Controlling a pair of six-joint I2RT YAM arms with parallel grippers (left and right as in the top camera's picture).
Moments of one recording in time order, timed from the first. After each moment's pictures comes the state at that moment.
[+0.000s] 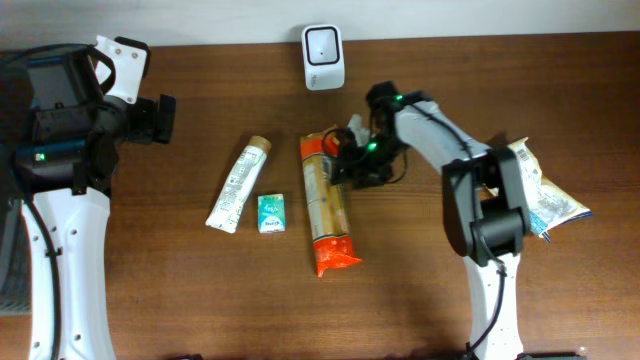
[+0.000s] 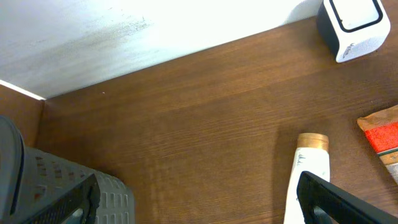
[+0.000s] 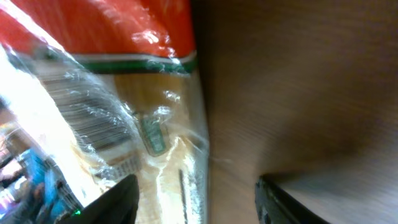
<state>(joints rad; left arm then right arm) 0.13 1.46 1.59 -0.81 0.05 0.38 0.27 2.32 1.76 -1.05 -0.62 0.14</state>
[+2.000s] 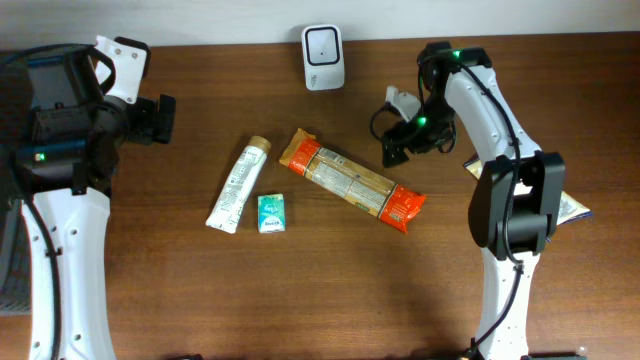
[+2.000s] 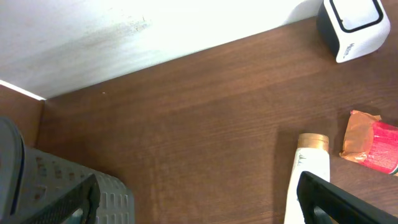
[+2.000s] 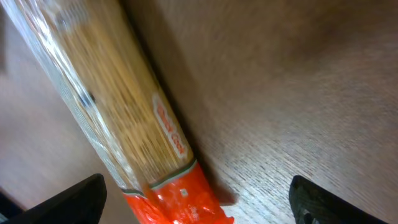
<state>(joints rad) 0.13 1.46 1.59 -0.81 0.05 0.38 0.12 2.31 2.02 -1.40 -0.33 -0.48</state>
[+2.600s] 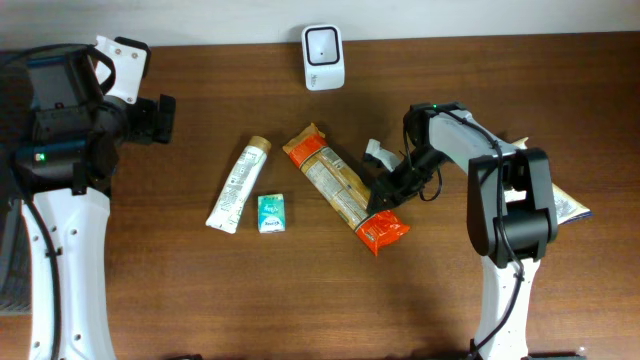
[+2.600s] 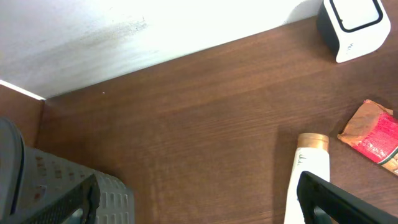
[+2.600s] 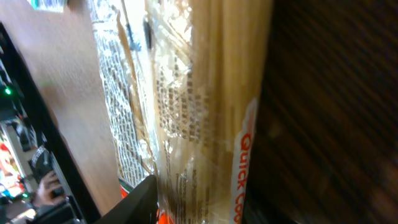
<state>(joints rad) 0.13 1.46 1.59 -0.81 0.05 0.38 0.16 2.26 1.58 -1.19 -0.66 -0.58</state>
